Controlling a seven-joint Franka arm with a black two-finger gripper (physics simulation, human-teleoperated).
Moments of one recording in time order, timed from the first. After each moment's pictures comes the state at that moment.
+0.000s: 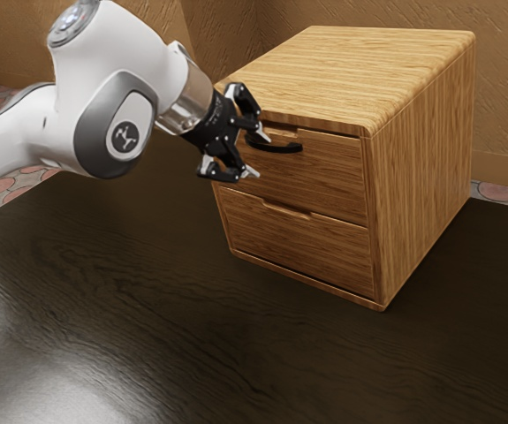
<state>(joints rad) -0.11 -0.04 0.11 -1.73 -0.06 2.34 -1.63</state>
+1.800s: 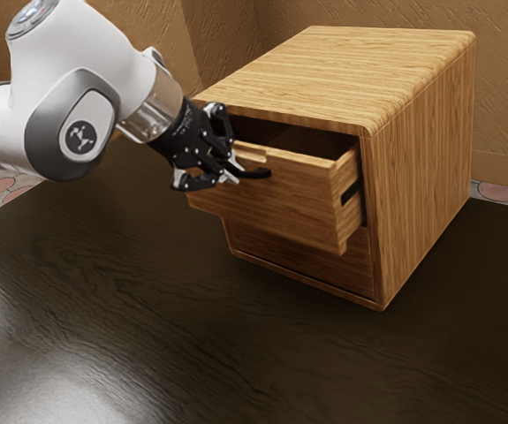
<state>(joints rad) -0.11 -0.17 0.11 -1.82 -0.06 2.22 -1.59</state>
